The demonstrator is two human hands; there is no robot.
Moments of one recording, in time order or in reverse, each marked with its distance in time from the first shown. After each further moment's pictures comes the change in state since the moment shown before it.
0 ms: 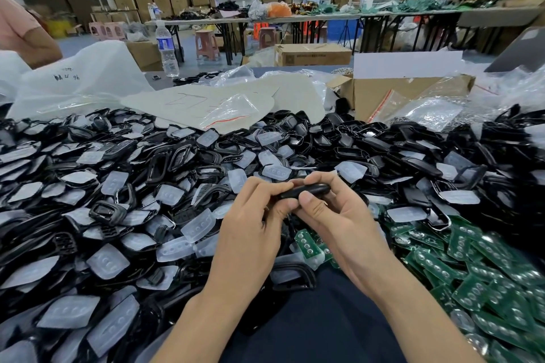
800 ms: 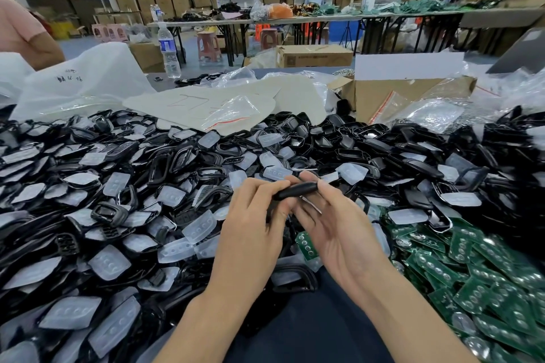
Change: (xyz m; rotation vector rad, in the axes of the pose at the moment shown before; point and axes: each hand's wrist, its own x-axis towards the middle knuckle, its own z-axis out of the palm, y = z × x) left_hand -0.001 -0.004 0.002 0.147 -0.016 -0.002; right_hand 0.005 -0.002 0.015 0.521 0.186 0.215
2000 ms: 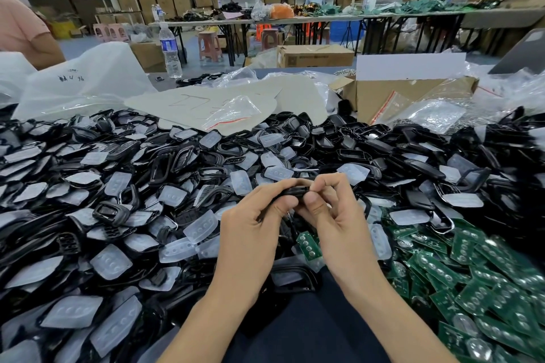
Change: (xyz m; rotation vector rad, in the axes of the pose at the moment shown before) left_hand 0.002 0.011 -0.003 -0.555 -0.024 -0.275; right_hand -0.004 0.011 -0.010 -0.766 -0.079 -0.454
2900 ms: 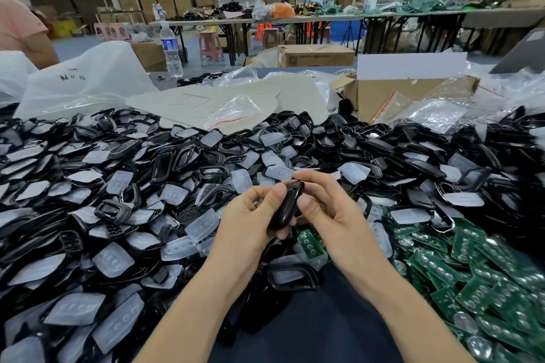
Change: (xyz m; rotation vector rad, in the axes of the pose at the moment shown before) left_hand 0.013 -0.006 -0.005 -0.464 -0.035 -0.436; right_hand 0.006 0.000 -0.009 -0.001 -0.170 0.045
